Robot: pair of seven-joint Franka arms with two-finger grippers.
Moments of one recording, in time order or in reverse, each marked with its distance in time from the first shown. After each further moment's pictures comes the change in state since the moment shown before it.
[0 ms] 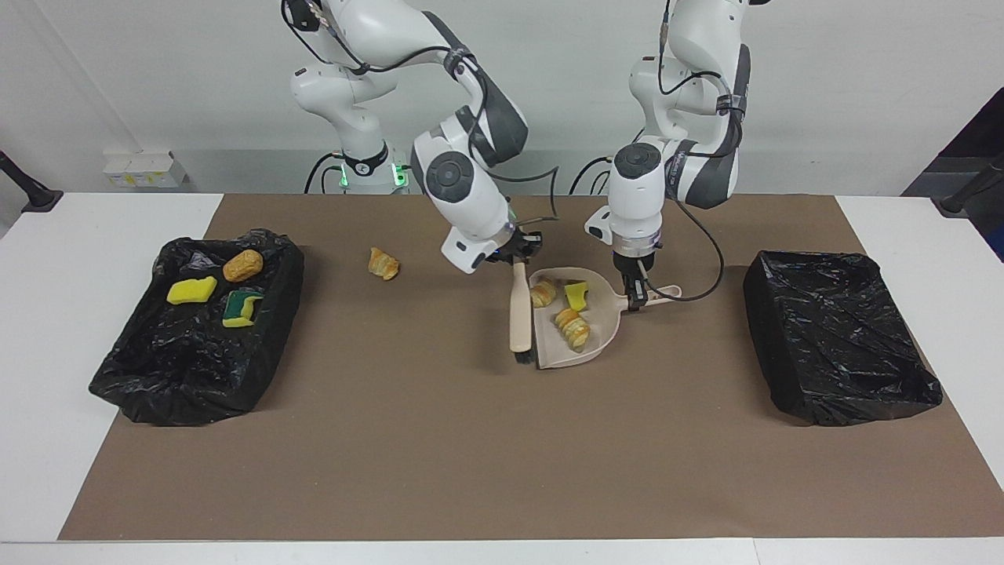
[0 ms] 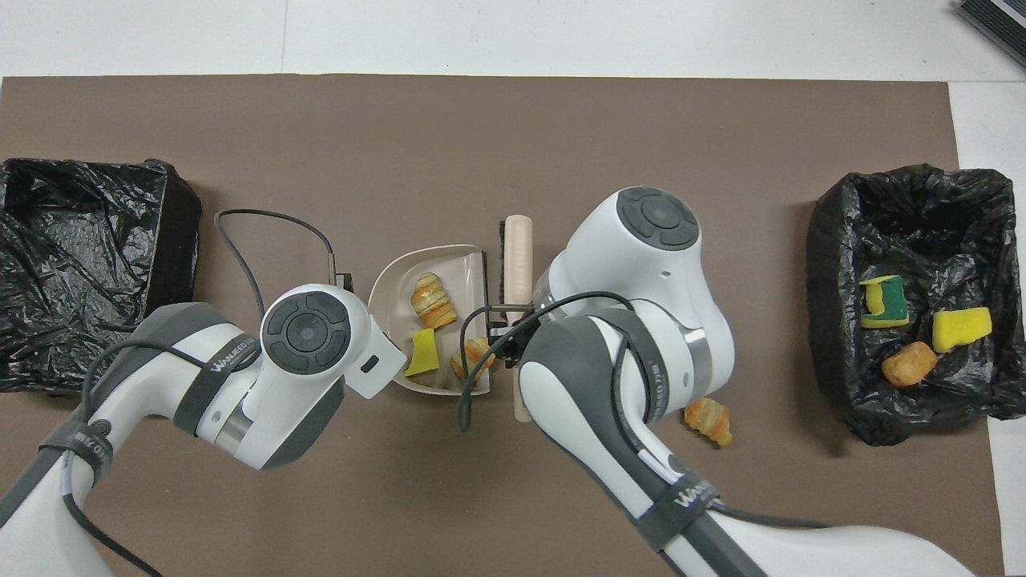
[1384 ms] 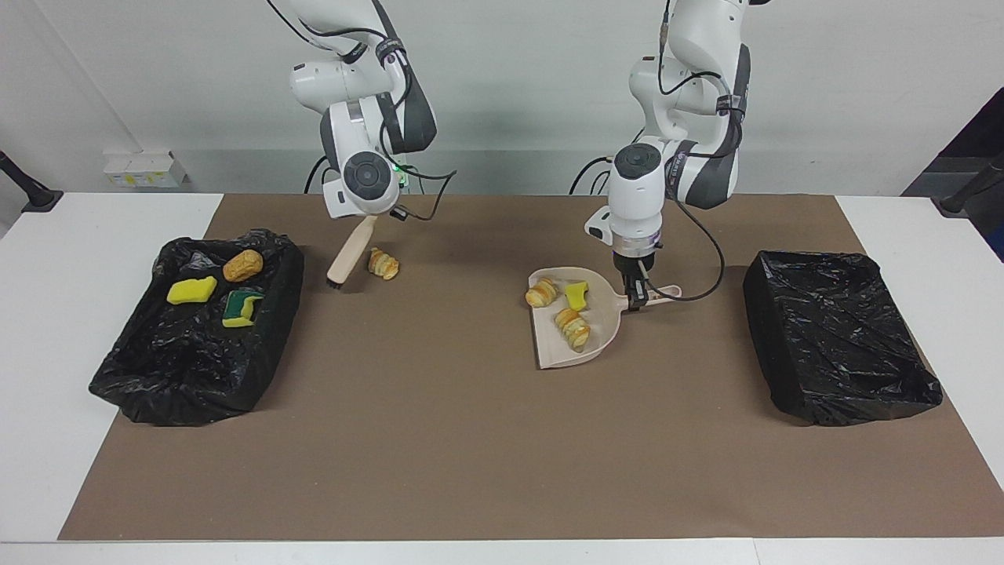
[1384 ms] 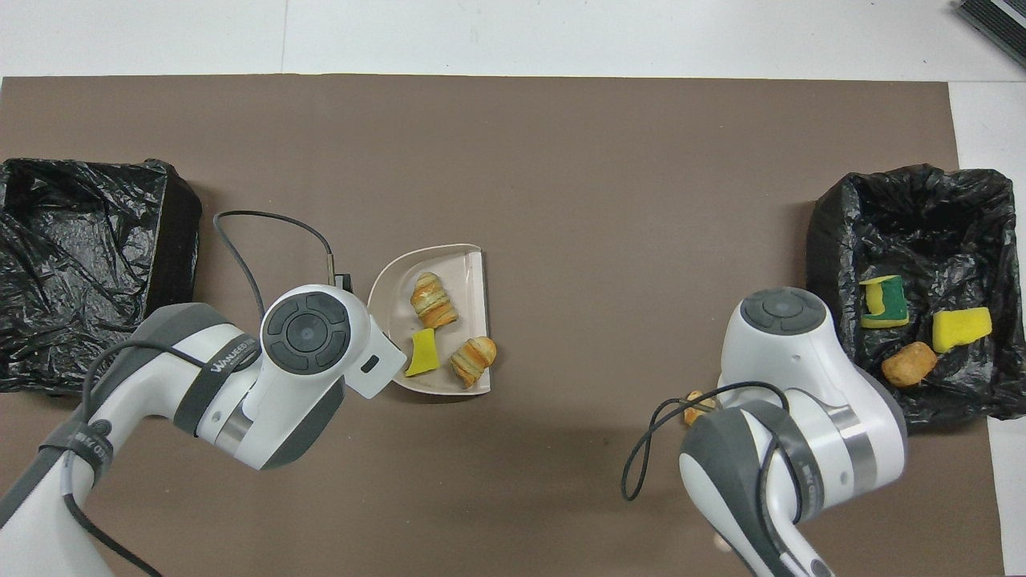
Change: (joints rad) left arm 0.000 0.000 0.001 -0.002 0.000 0.000 -0.010; right arm -0.193 -0.385 0.007 -0.573 -0.367 -0.318 0.428
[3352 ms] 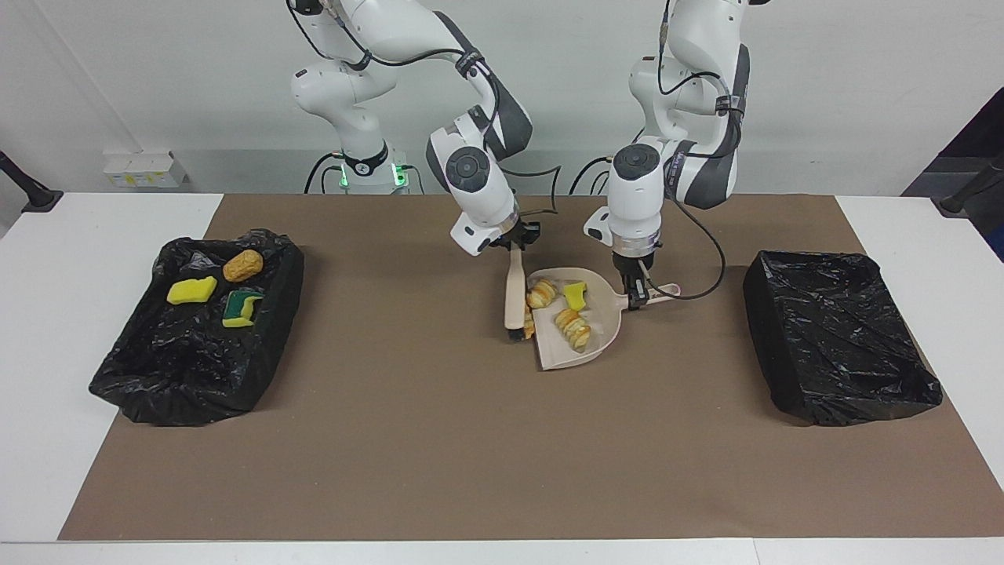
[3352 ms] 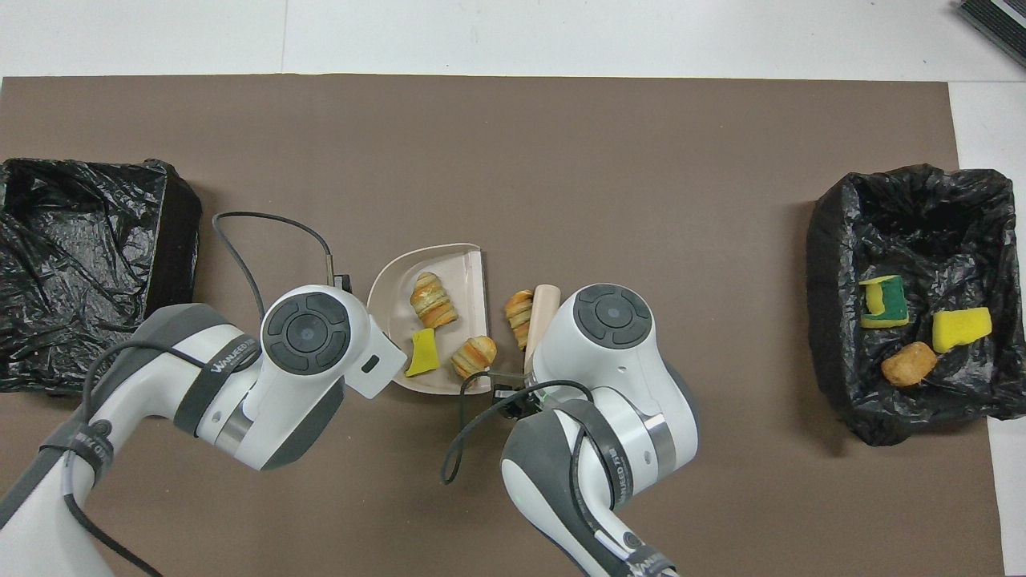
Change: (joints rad) left arm -0.003 -0.002 -0.001 -0.003 0.000 -0.014 -0.059; right arm 0.303 0.314 0.029 0.305 0.472 0.553 -0.424
